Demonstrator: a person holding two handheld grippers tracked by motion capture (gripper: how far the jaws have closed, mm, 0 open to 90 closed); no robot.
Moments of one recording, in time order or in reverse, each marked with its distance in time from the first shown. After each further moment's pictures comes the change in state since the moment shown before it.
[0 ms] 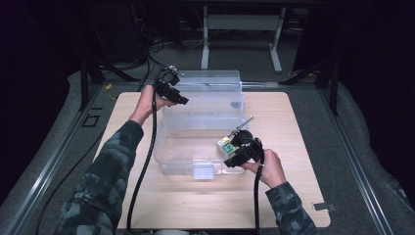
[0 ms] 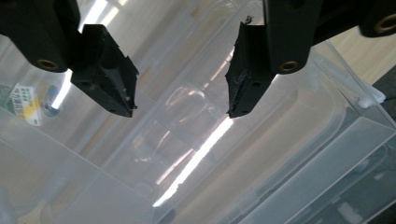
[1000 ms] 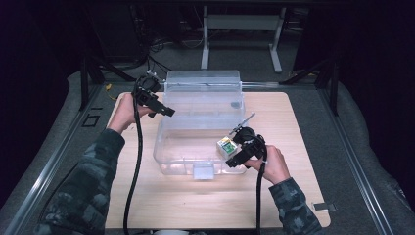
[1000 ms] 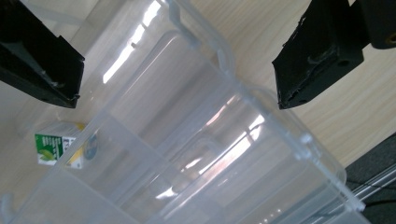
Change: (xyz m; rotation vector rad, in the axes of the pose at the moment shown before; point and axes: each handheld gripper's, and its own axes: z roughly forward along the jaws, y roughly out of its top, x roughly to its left) left arm -0.010 -0.035 -0.057 0.037 -0.022 -0.056; right arm -0.002 0.004 -0.013 0.041 -0.036 -0.006
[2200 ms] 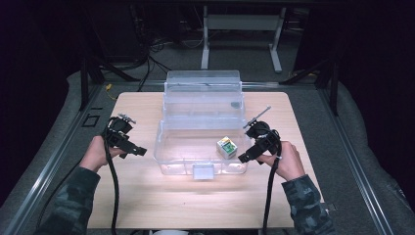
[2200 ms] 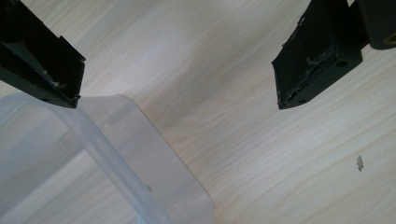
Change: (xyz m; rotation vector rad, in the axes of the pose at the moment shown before) left arm -0.003 -0.140 -0.010 0.149 0.016 -0.159; right arm -0.019 -0.010 -0.032 0.028 -0.045 0.073
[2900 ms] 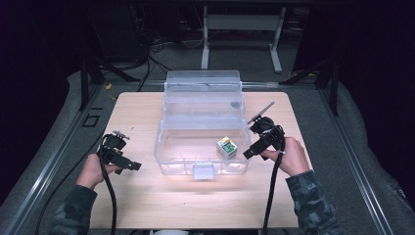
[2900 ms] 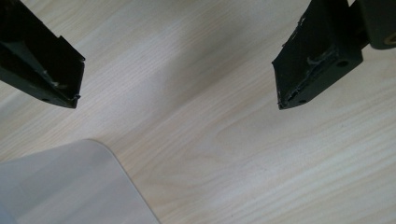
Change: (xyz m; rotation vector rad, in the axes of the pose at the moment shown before) left arm 0.002 -0.053 0.021 0.030 0.006 -0.095; right arm -0.013 0.002 -0.010 0.058 -0.066 0.042
